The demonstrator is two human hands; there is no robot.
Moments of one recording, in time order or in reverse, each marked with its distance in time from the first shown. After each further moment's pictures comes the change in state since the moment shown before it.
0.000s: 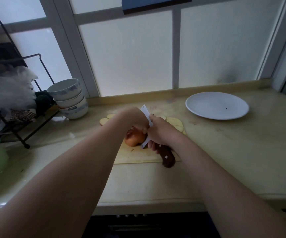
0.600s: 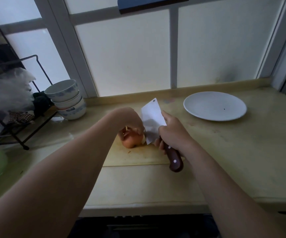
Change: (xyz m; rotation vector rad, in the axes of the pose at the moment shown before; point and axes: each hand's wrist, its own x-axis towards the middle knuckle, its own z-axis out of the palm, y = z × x) left_hand 0.007 -0.002 -0.011 -0.159 -0.063 -0.072; right_hand -0.008 0.027 -0.022 0.283 0.177 -0.034
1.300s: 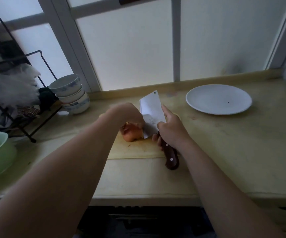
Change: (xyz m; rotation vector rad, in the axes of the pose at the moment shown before) left_hand 0.000 0.001 0.007 -0.002 0.076 -0.038; right_hand 0.001 0.014 0.004 0.033 0.016 -0.047
